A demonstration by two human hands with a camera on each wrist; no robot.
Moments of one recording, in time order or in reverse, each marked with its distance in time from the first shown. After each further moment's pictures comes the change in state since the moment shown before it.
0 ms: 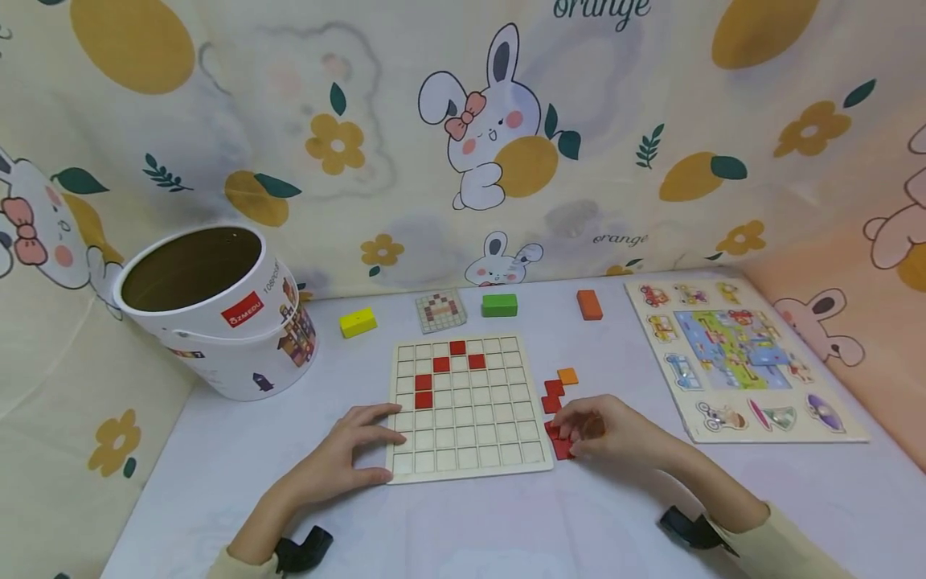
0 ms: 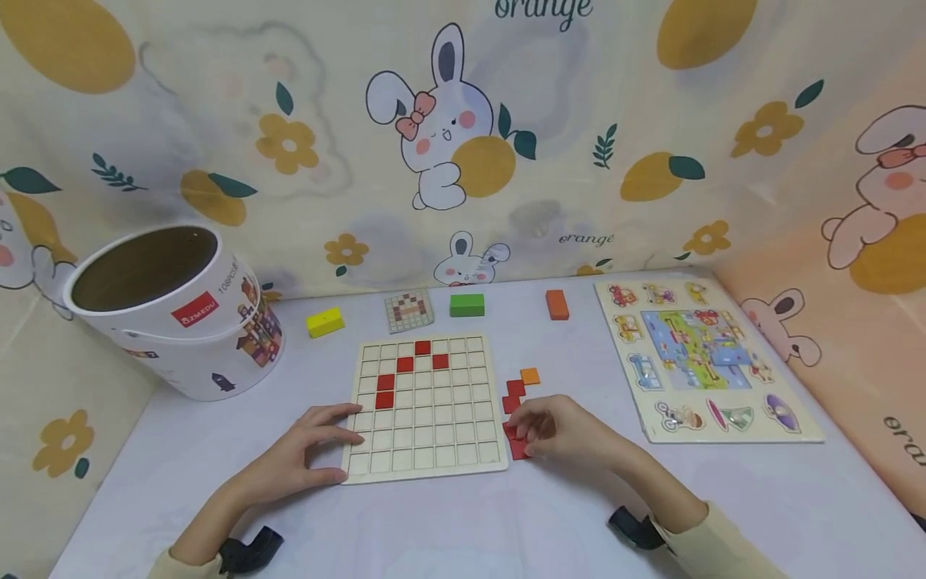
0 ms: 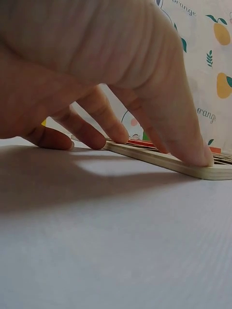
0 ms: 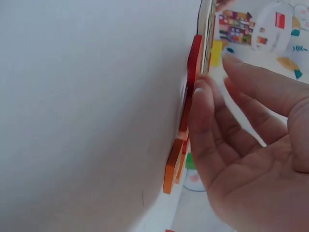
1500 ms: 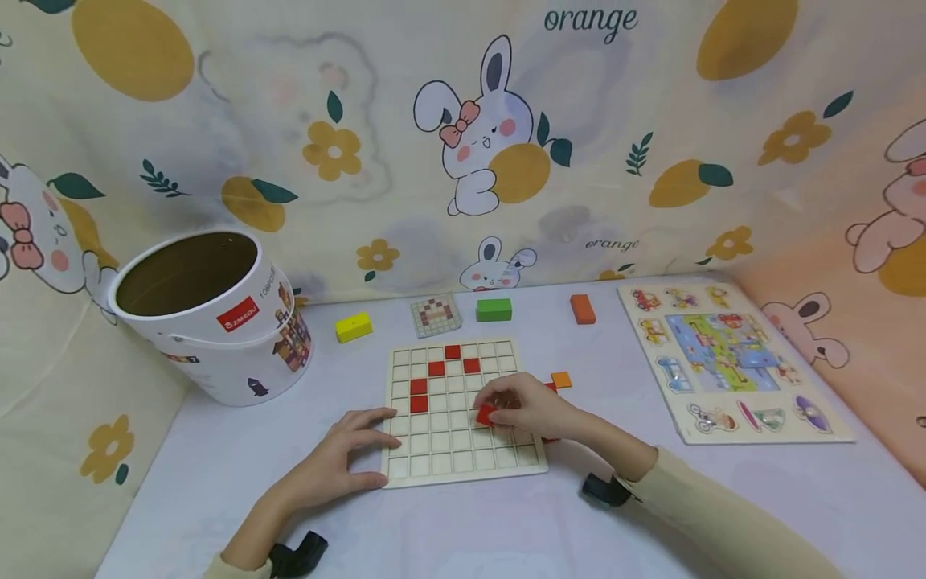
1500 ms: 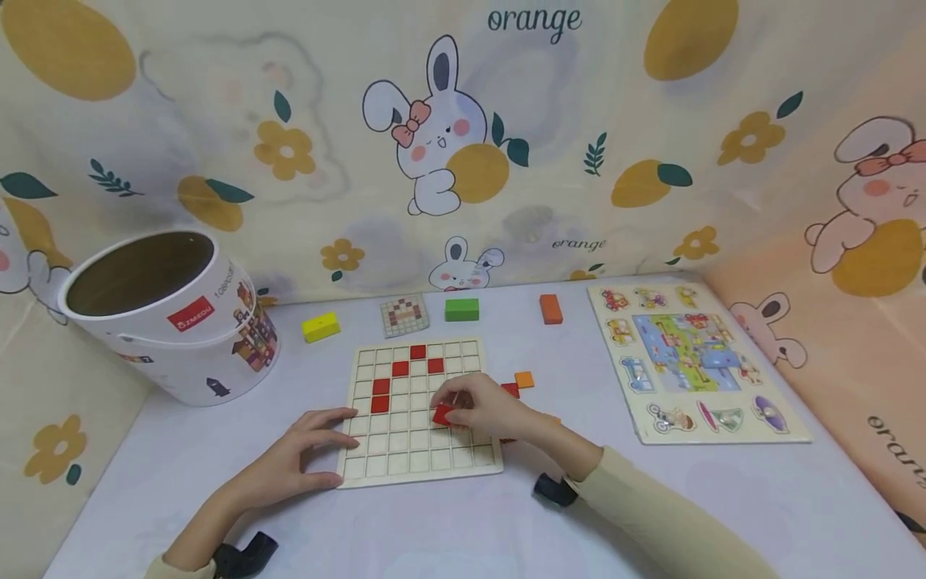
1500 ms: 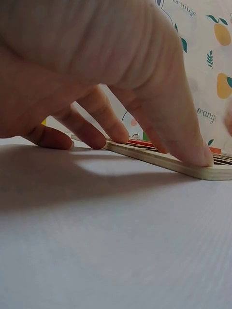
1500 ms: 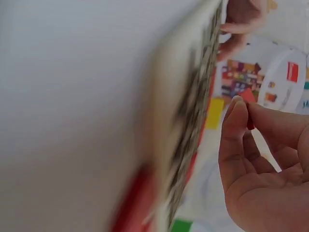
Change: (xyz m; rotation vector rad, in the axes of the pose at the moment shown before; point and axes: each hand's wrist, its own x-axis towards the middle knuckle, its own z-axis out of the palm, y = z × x) left_hand 0.000 0.001 -0.001 -0.024 0.002 -0.013; right_hand 0.083 -0.038 0.036 -0.003 -0.002 -0.175
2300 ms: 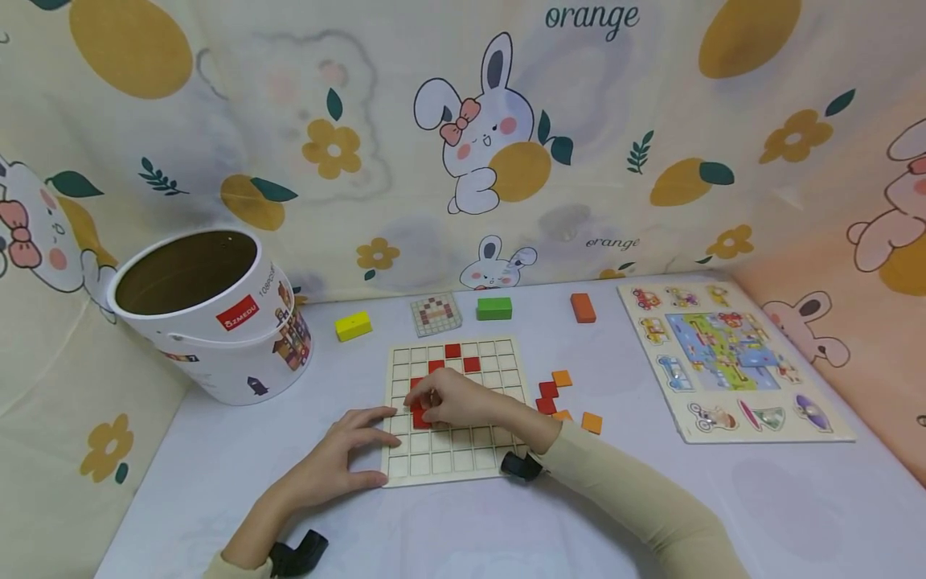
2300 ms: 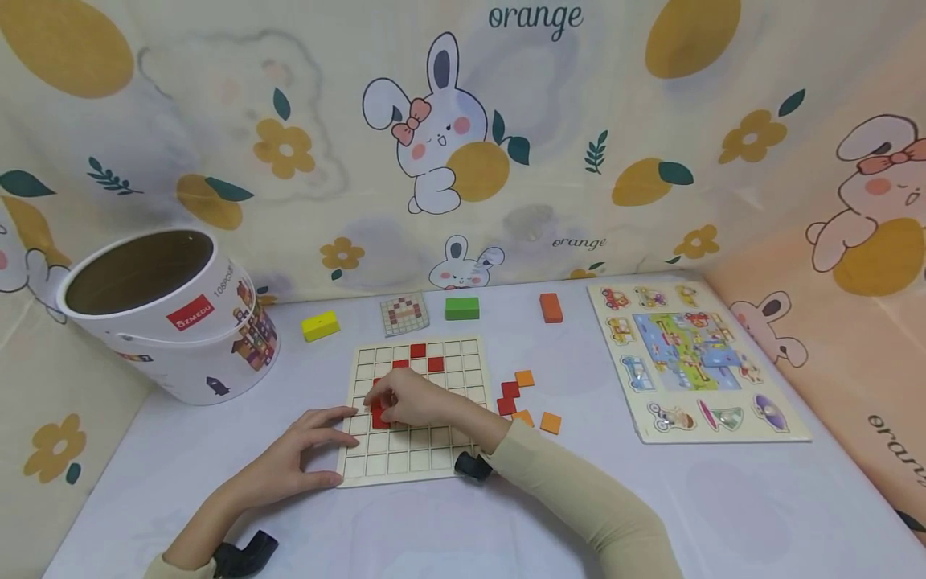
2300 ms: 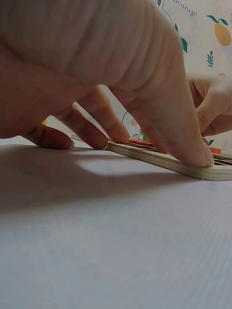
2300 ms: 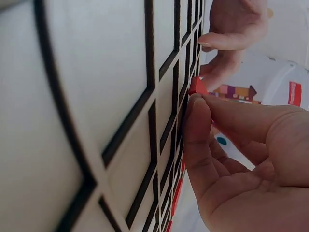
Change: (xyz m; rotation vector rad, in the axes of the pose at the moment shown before) left_hand 0.000 -0.001 0.000 0.008 -0.005 0.044; right_hand 0.085 -0.020 0.049 -0.134 -0.149 -0.007
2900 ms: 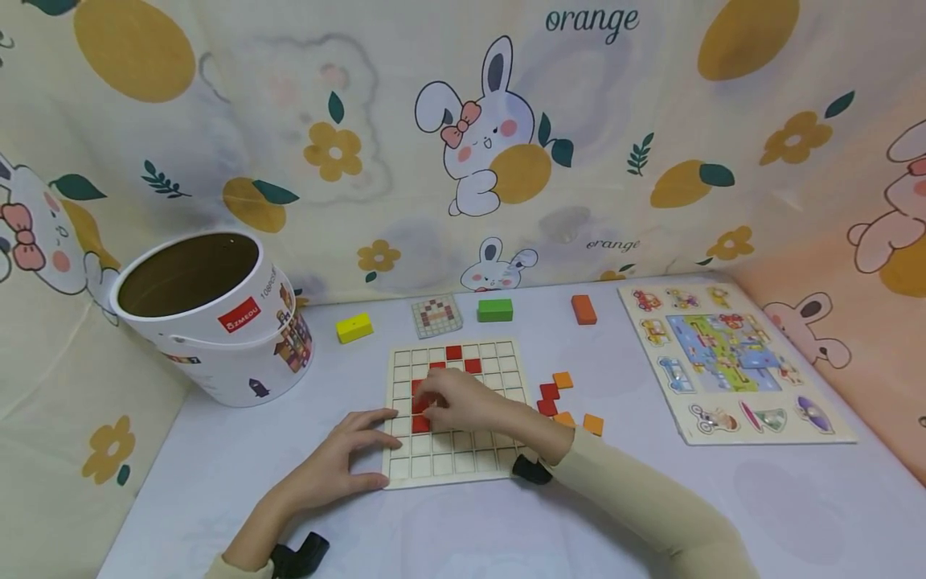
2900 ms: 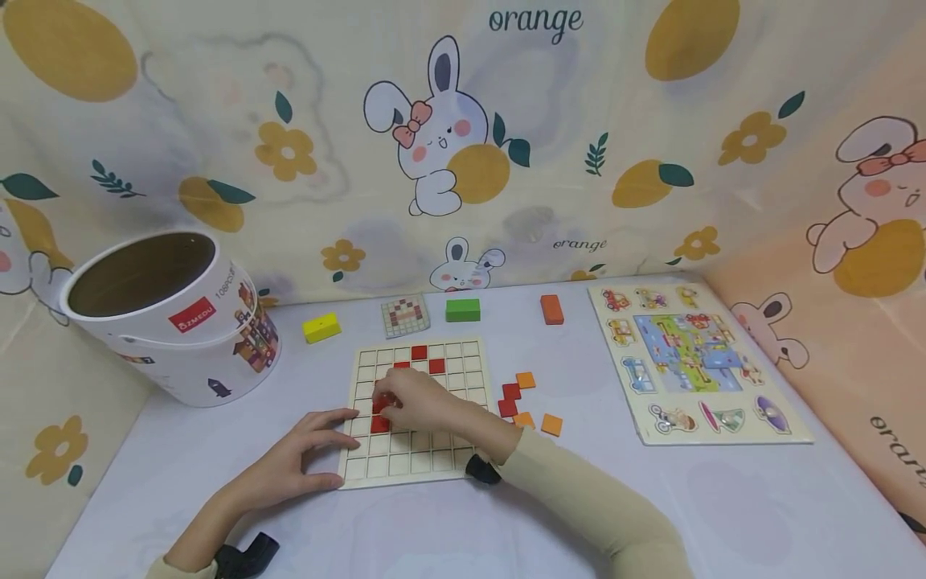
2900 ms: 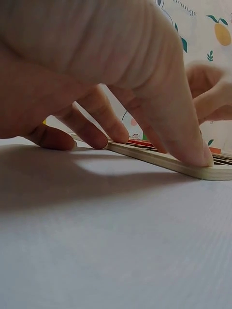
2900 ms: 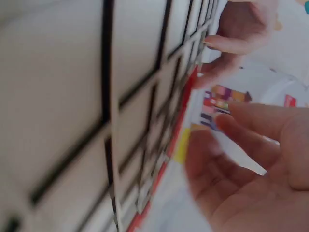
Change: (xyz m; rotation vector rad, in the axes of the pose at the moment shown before) left_hand 0.000 0.001 0.000 -0.018 -0.006 -0.013; right_hand -0.015 -0.012 -0.004 -0.222 0.069 -0.018
